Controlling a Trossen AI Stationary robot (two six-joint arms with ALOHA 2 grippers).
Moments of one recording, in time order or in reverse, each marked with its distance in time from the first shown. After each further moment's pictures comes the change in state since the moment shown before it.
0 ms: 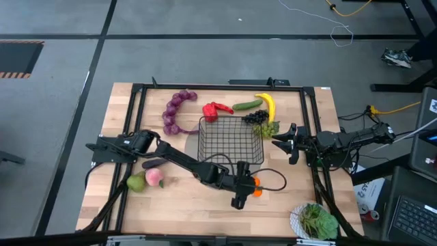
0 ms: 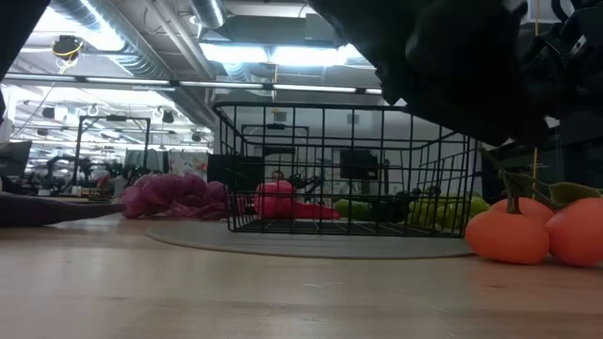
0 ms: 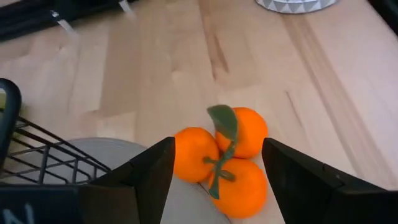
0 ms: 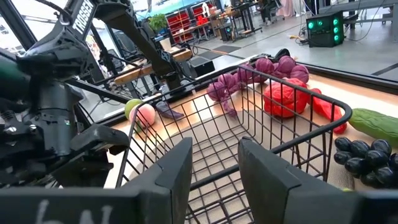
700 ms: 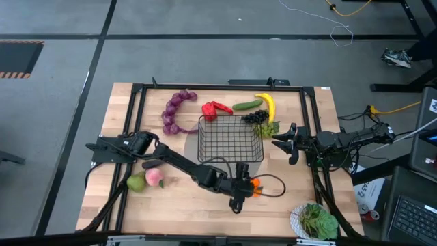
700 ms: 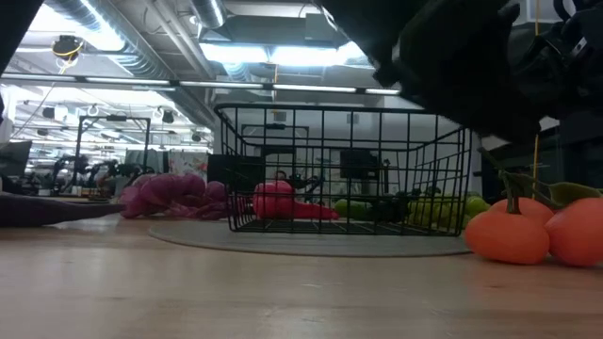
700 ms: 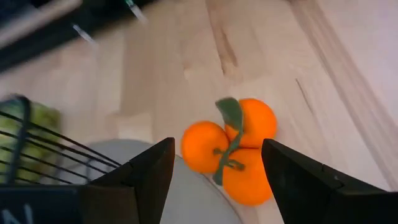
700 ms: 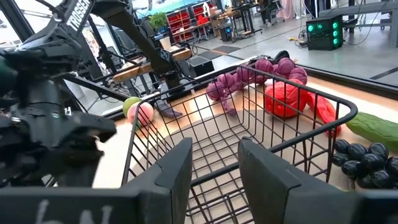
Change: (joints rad) left arm -0.045 -0.011 -0.003 0.018 -0.168 0.151; right arm 0.000 0.000 0.000 -0.003 0.000 -0.027
